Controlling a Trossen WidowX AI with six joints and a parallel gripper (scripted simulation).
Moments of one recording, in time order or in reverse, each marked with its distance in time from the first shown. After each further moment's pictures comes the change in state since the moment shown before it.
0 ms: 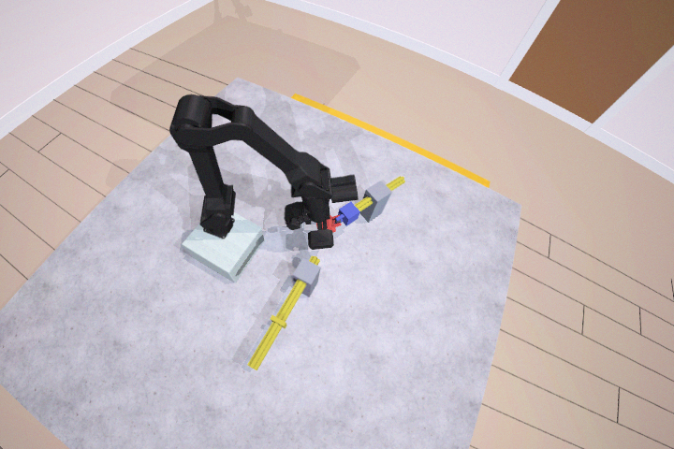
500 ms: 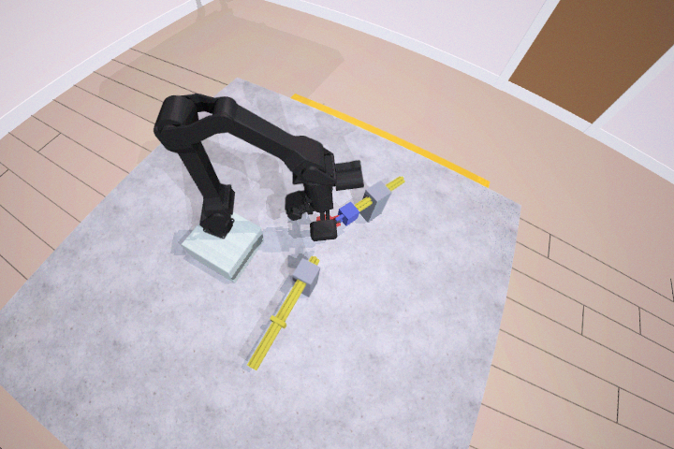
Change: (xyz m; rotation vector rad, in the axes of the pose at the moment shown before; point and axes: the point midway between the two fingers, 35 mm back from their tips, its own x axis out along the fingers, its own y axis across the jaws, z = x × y) arm -0.048 -0.001 -0.015 0.002 0.001 0.001
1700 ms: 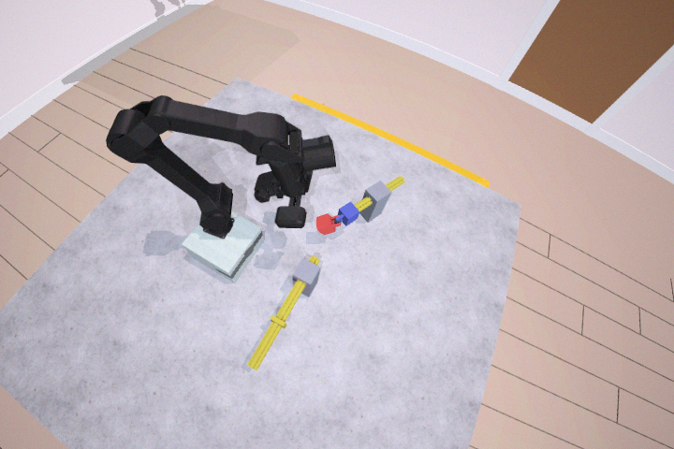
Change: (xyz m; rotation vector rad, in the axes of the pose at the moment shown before) arm -0.078 0.000 0.048 0.160 0.029 -0.004
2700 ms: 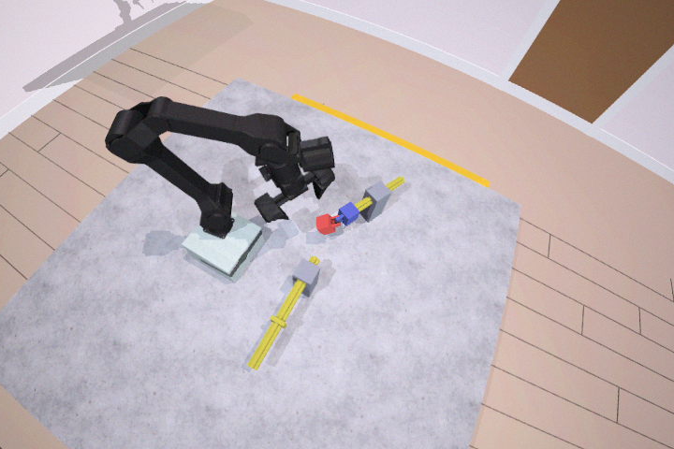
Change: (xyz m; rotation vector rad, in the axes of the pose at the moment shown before) arm 0.003 0.000 0.002 0.889 0.003 -0.003
